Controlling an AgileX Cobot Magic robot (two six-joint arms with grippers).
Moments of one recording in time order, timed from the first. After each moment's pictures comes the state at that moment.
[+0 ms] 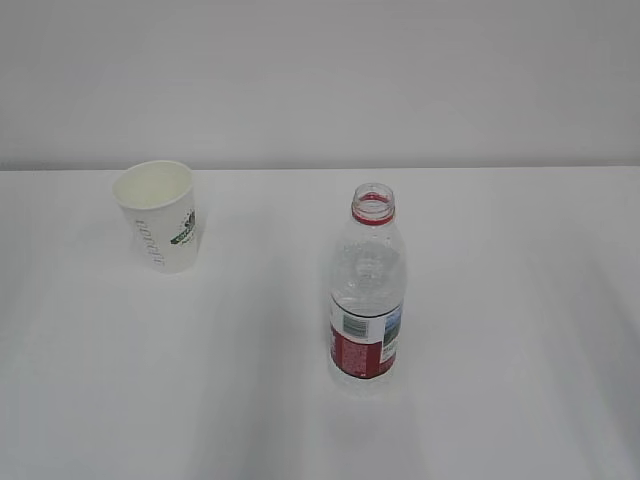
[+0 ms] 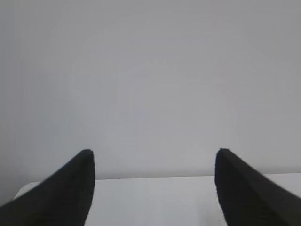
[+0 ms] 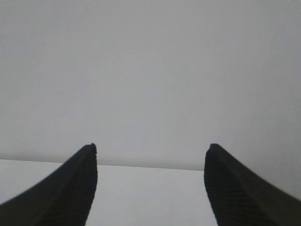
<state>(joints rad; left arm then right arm) 0.00 0.60 -0.55 0.00 0.05 0.00 0.01 0.62 -0.53 -0.08 0.09 0.00</state>
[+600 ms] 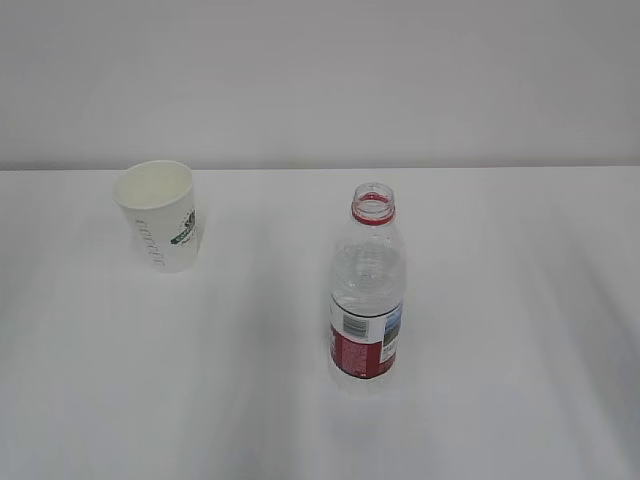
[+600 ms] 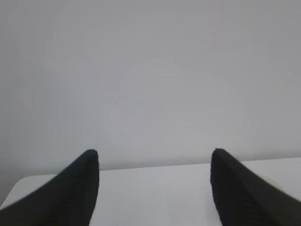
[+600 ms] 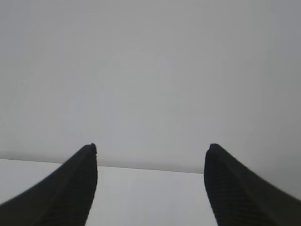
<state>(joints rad) 0.00 0.78 -0.55 0.04 -0.07 0.00 0.01 0.86 -0.53 -0.08 -0.14 0.00</state>
